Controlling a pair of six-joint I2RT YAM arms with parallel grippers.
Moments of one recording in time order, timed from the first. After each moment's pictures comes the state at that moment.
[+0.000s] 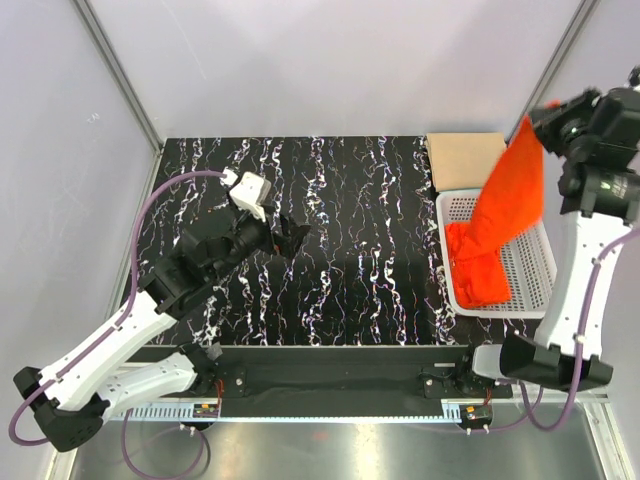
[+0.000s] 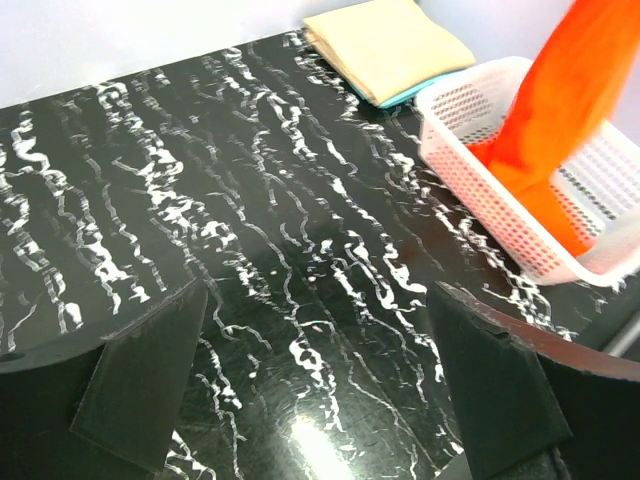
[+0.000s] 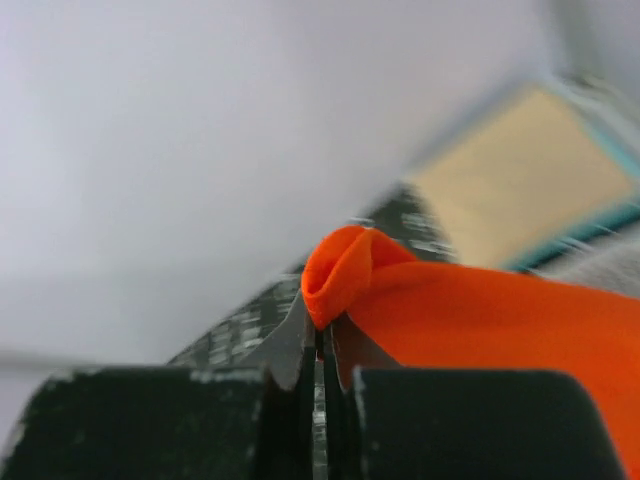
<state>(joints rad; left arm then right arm) -0.78 0.89 1.00 -0.28 -0.11 -0.21 -0.28 1.34 1.78 -0.72 -0.01 0.67</state>
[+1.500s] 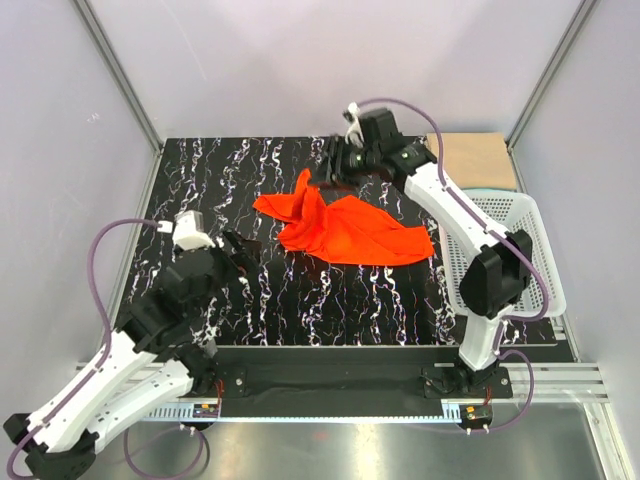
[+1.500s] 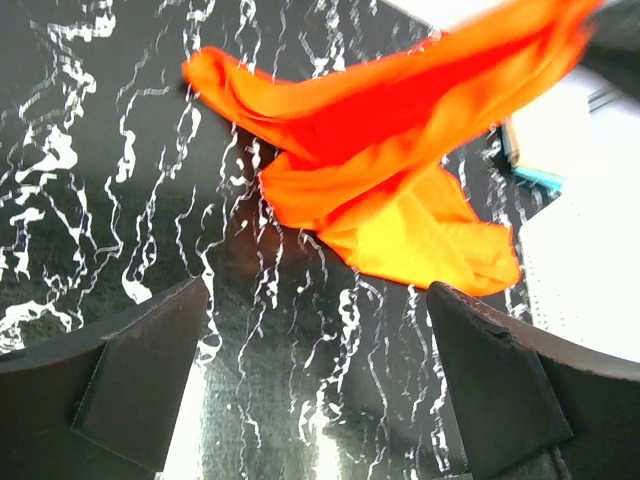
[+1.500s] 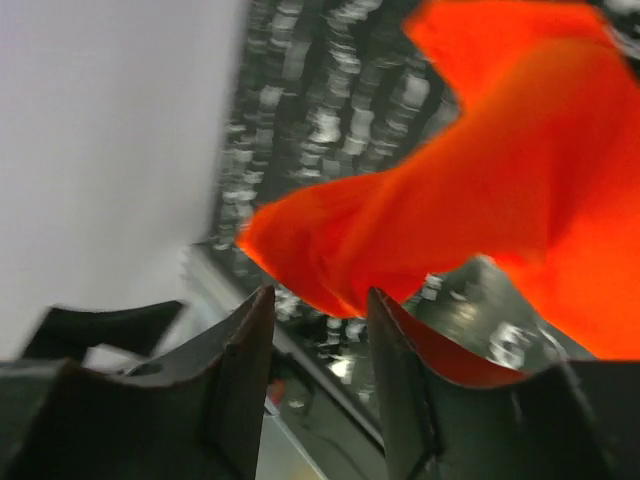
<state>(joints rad) -0.72 0.58 0.76 -0.56 -0.50 -0.74 0.54 1.87 1.90 -0.55 -0.50 0.70</state>
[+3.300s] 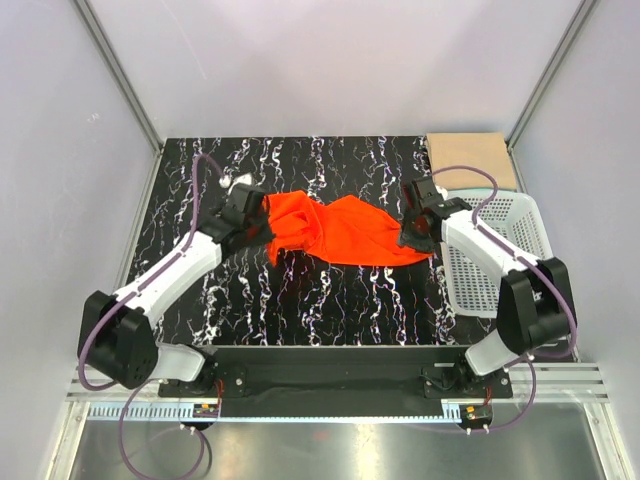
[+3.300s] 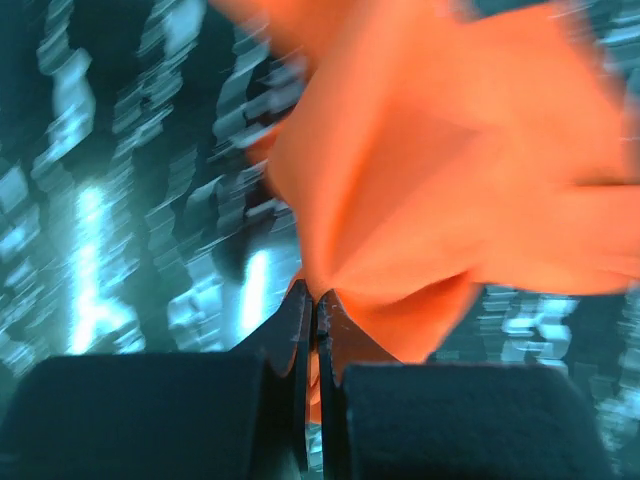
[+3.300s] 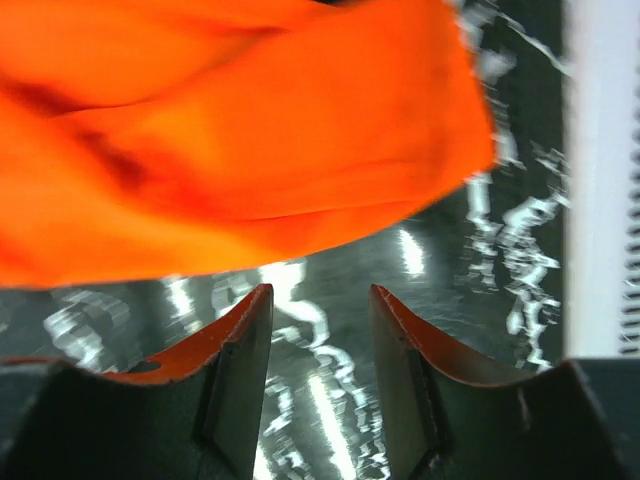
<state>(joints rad) -0.48 1.36 1.06 -0.52 -0.15 -0.68 0.37 1.54 1.14 -0.68 0.16 0.60</state>
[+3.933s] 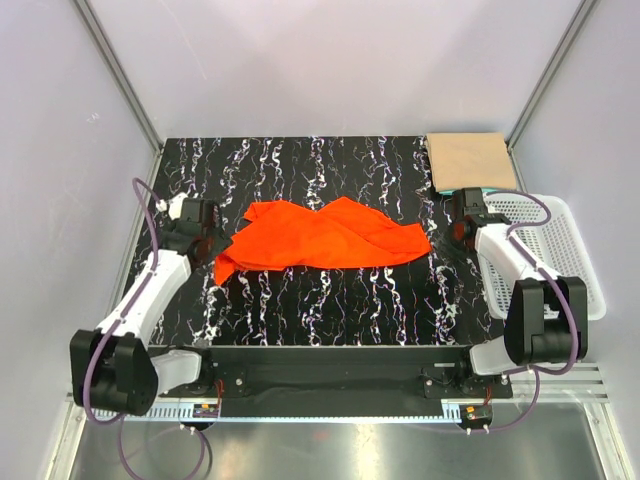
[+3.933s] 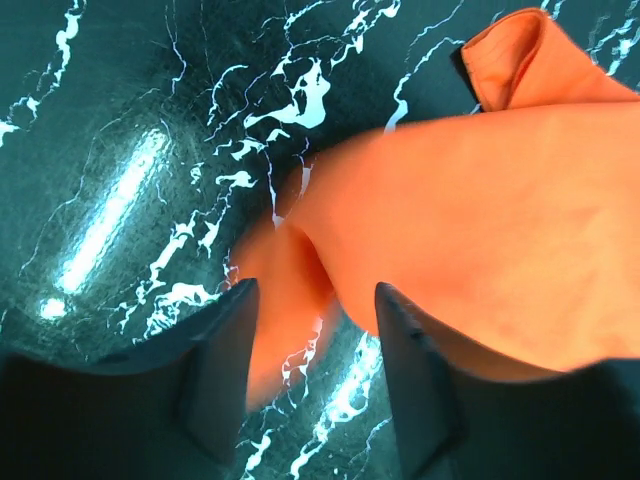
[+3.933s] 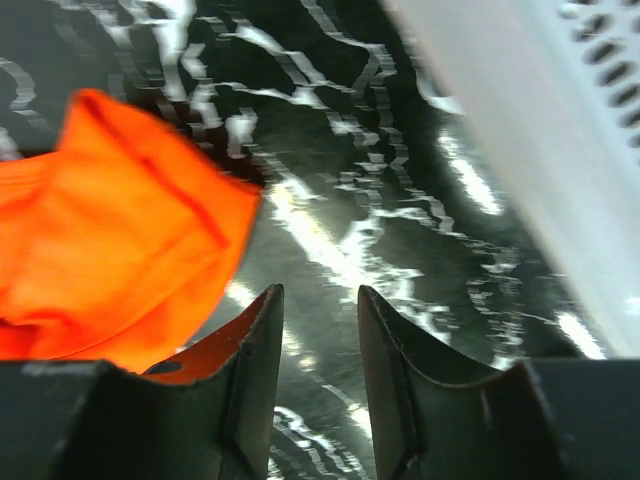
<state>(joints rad) -0.14 1.19 0.86 -0.60 -0.28 -0.75 0.06 1.45 0.94 -0.61 0.16 0.74</state>
